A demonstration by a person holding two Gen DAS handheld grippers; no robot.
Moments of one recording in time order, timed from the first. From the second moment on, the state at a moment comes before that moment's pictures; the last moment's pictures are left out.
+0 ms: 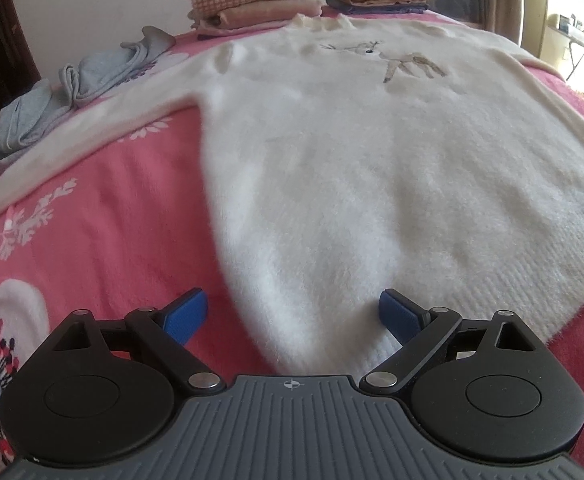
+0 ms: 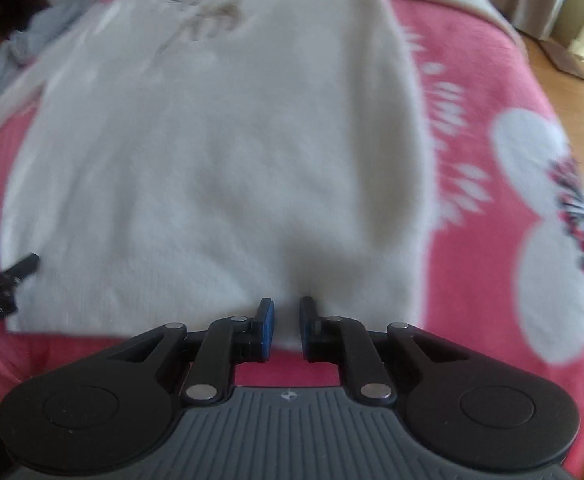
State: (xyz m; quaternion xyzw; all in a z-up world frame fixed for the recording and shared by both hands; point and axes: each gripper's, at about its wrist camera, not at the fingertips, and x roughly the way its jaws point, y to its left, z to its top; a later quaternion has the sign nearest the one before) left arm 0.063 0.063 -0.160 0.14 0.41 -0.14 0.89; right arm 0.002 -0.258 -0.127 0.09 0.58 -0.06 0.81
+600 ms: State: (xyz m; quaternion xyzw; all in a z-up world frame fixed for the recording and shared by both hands) left arm 0.073 0.076 -0.160 0.10 0.43 -0.14 0.89; right arm -0.006 -0.355 -0.112 0.24 0.51 -0.19 0.81
